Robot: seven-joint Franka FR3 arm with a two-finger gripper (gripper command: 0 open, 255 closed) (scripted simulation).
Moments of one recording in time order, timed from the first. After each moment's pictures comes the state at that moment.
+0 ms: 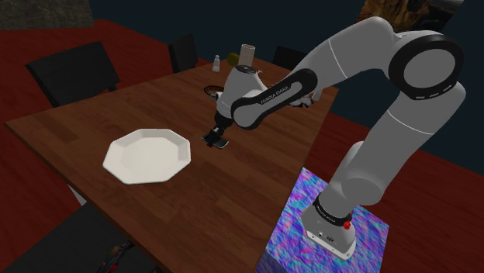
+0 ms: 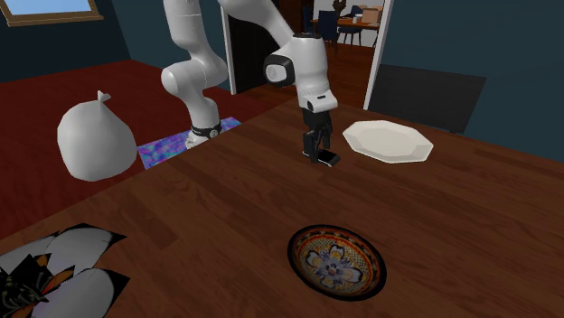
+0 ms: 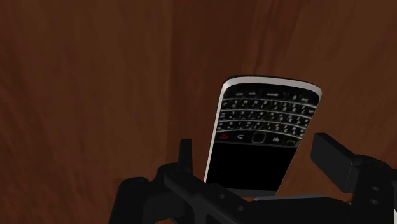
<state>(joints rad) 0.16 -0.03 0.12 -2.47 0.02 2.65 -0.08</state>
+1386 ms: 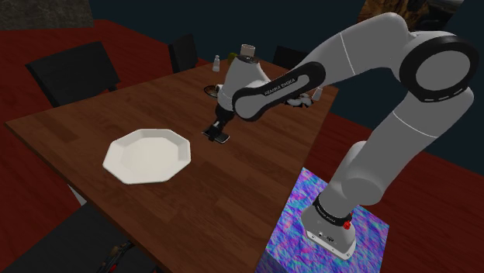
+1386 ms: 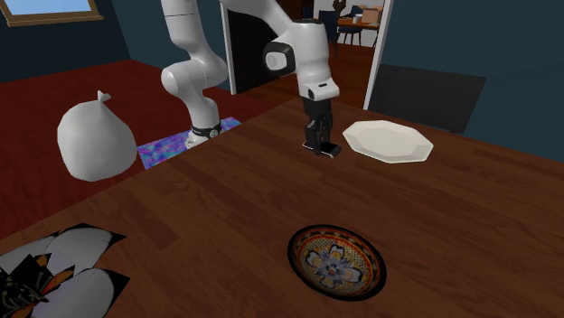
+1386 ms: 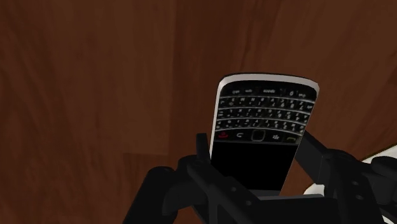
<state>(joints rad) 0.16 -0.09 0.11 -2.44 0.03 2.56 -0.08</state>
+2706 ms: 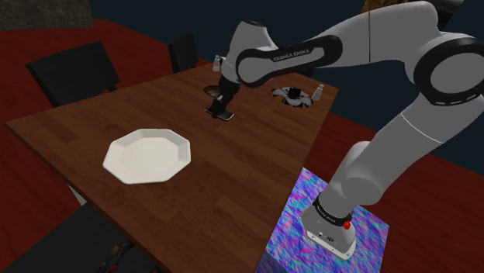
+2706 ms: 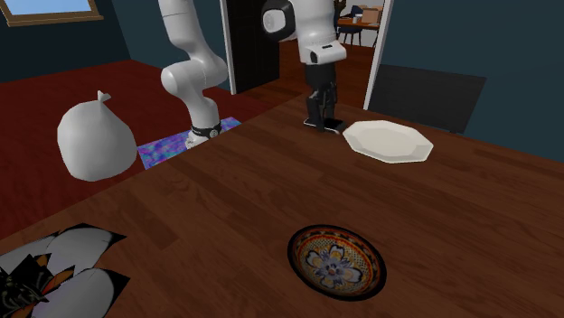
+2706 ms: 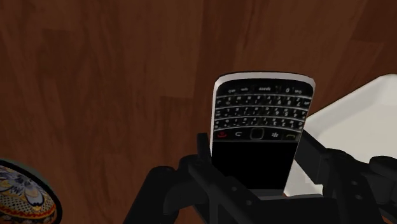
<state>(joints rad) 0.15 -0.18 0.08 -2.28 0.05 2.31 -0.14</state>
